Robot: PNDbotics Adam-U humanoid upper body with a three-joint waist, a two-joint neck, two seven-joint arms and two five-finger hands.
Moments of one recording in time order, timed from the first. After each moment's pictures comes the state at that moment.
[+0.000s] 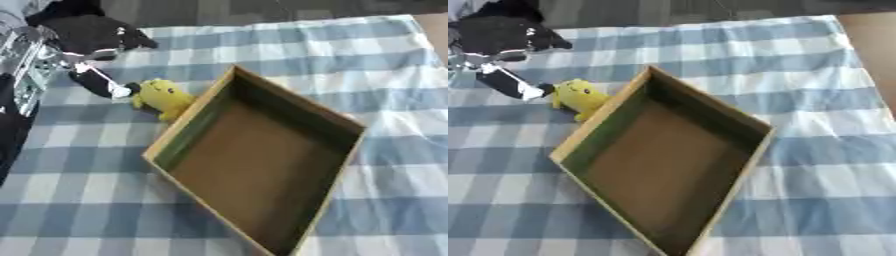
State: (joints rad) left arm -1.11 0.49 -0.14 -1.04 -1.22 -0.66 -0.38; right arm -0.14 -0.44 -0.15 -1.98 0.05 -0.17 -0.54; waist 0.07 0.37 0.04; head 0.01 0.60
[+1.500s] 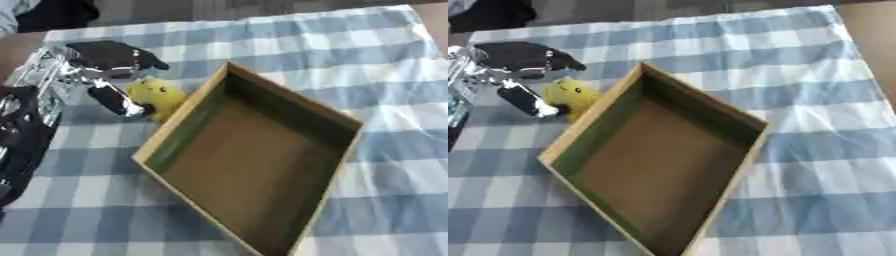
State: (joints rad) left arm -1.12 0.46 -0.15 -0.95 -1.15 -0.63 -0.48; right arm -0.16 -0.43 -0.13 -1.98 0.05 -0.16 -0.52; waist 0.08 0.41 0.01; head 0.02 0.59
